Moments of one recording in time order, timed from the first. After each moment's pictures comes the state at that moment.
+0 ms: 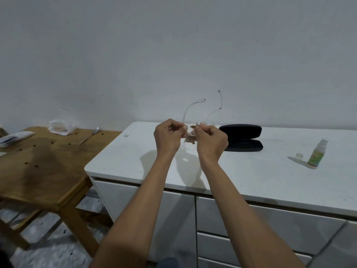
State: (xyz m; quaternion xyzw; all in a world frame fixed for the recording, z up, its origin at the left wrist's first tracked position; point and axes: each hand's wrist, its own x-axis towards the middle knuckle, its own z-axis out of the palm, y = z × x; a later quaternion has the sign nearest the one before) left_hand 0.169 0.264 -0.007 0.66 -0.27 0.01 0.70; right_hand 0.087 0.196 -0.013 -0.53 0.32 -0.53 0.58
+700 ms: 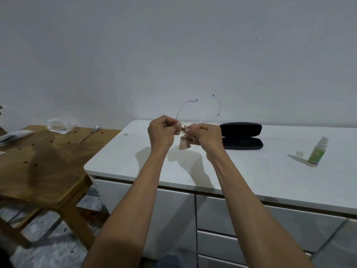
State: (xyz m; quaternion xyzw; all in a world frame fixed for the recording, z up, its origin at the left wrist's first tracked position) left_hand 0.190 0.268 -0.005 0.67 -0.26 0.02 0.70; right_hand 0.082 0.175 -0.006 -0.59 0.21 -0.34 0.70
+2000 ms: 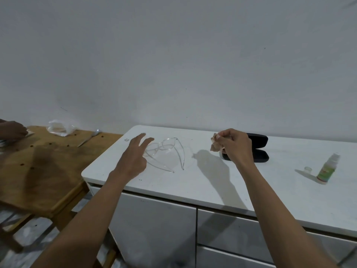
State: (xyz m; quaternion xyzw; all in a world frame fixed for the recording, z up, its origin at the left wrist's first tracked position) left_hand 0.297 0.353 -0.077 0.84 -0.45 0.17 0.25; right_hand 0.052 0.115 -0.011 -0.73 0.29 -0.38 0.50
